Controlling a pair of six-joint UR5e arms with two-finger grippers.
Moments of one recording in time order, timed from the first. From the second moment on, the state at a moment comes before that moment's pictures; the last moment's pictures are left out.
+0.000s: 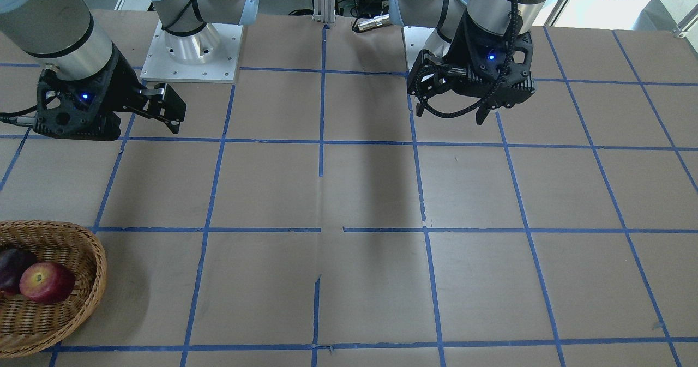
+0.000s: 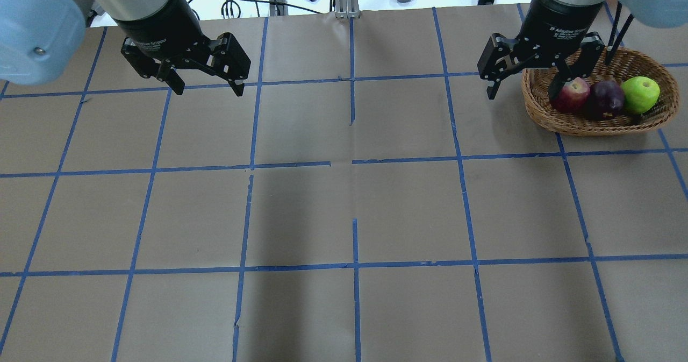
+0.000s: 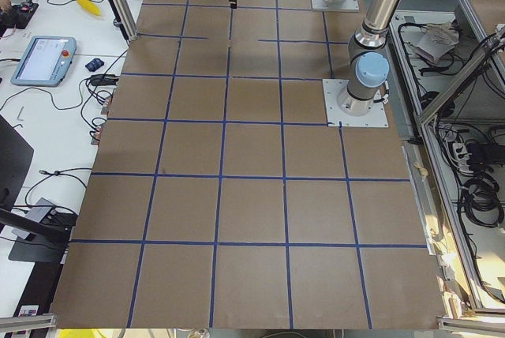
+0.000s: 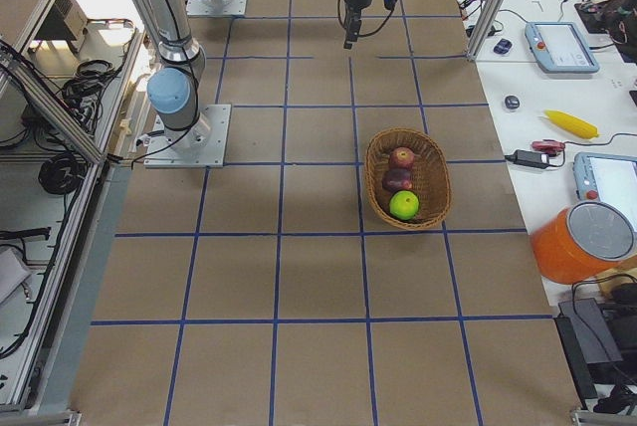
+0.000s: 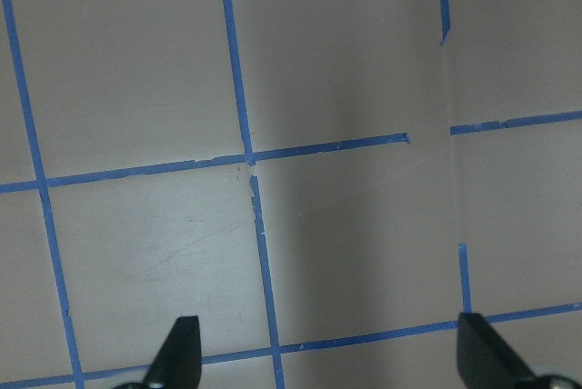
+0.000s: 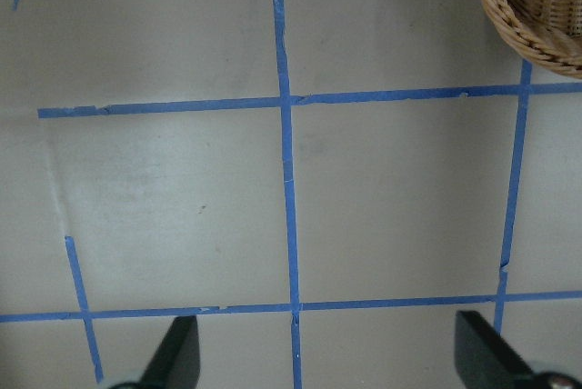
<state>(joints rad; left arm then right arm) -1.64 -1.61 -1.48 -1.58 1.53 0.04 1.52 -1.48 1.47 -1.43 -1.56 -0.01</state>
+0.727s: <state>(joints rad) -1.64 -1.61 -1.48 -1.58 1.53 0.04 1.52 -1.50 1.49 -1.43 -1.57 -0.01</state>
